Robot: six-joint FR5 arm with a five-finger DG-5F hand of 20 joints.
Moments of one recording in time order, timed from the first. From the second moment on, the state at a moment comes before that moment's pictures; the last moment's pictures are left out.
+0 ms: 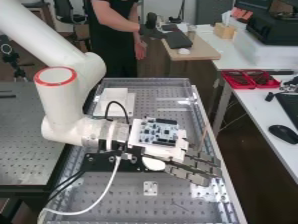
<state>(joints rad) 1.32 -2.22 -1.58 -2.61 -1.67 -0.60</state>
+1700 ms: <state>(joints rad) 1.31 -2.23 -1.57 -2.58 -1.70 -0.53</state>
